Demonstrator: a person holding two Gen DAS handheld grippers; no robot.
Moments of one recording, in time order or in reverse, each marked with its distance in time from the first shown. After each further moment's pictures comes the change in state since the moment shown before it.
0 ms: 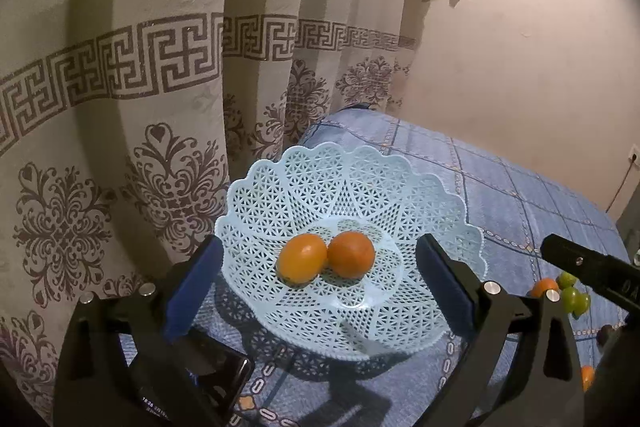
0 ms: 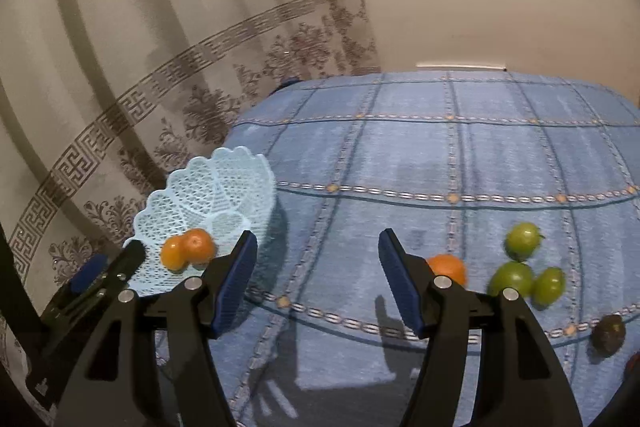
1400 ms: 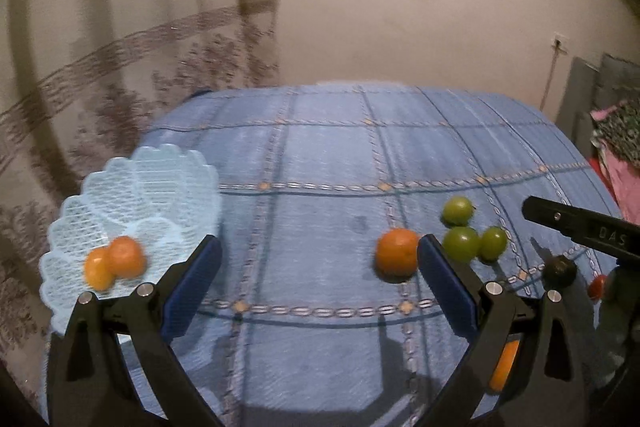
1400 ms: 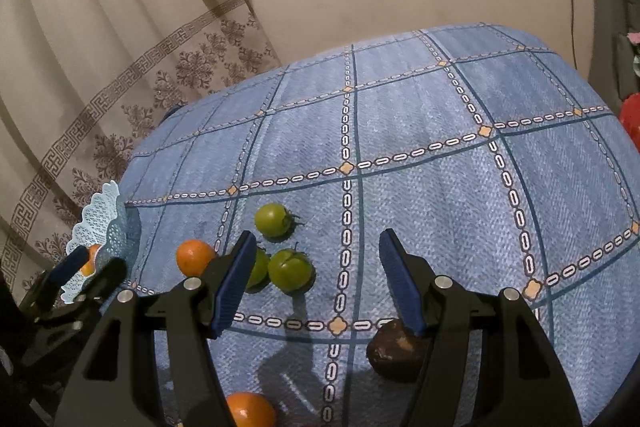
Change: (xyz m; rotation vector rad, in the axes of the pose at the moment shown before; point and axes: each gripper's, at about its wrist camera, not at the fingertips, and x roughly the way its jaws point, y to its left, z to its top) left arm 0.013 -0.191 -0.032 0.373 0.130 -0.239; right arm -0.053 -0.186 -0.021 0.206 0.002 -0.149
